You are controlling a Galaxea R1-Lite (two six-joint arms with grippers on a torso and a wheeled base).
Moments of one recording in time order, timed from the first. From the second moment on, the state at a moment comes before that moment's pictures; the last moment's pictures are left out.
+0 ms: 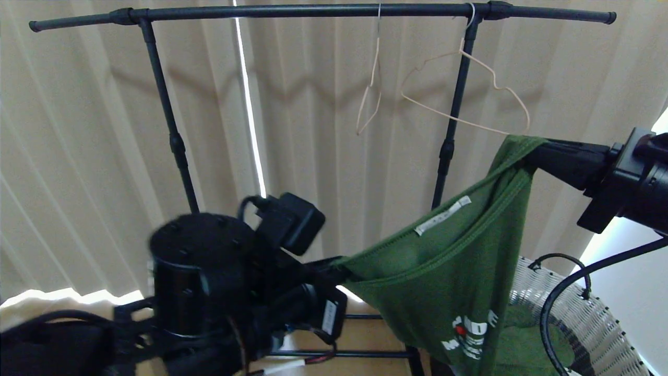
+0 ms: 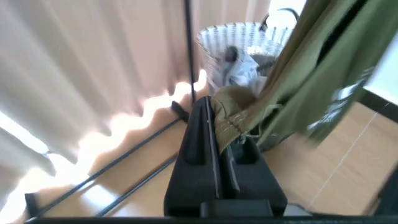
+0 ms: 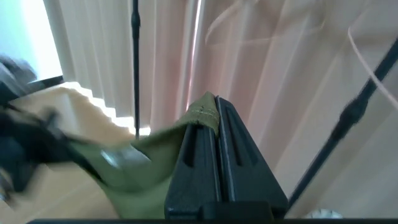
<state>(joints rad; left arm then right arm) -0.89 1.62 -0.66 -0.69 0.16 -0.04 0.50 1.25 -0.79 -0.49 0.16 -0.02</state>
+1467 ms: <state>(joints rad) -0.64 1.47 -1.24 -0.28 0.01 0.10 0.33 1.33 -0.90 -0.45 0.21 0.01</state>
